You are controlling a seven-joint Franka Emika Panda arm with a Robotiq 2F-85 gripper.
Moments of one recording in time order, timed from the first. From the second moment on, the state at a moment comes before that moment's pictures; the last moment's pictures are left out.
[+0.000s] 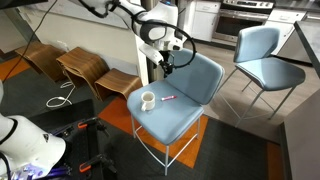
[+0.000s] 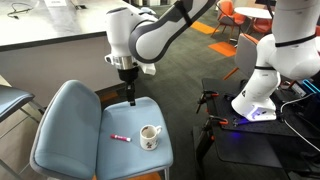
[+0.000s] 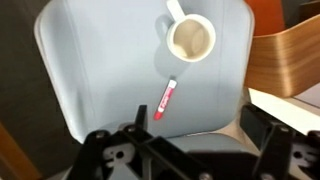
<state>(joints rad) 0.09 0.43 0.10 -1.85 0.08 2.24 -0.14</state>
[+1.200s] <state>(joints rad) 0.10 1.36 0.13 -0.88 0.11 2.09 0.01</state>
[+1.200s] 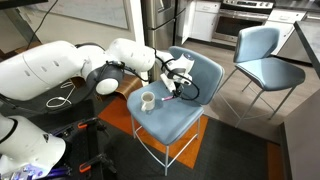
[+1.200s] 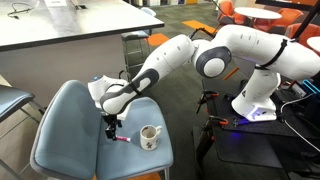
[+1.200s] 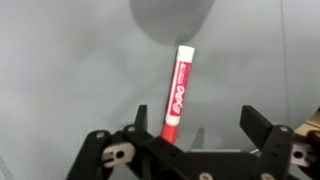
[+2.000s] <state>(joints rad) 0.11 1.48 0.13 -0.71 0.13 2.02 0.08</state>
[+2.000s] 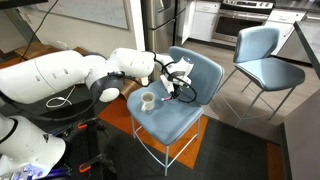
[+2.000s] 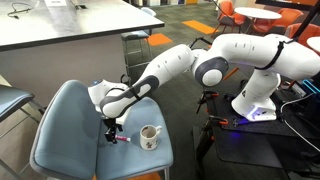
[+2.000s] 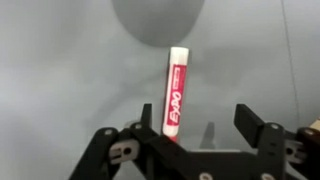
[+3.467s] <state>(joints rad) 0.10 1.48 0.11 -0.70 0.12 2.02 0.10</state>
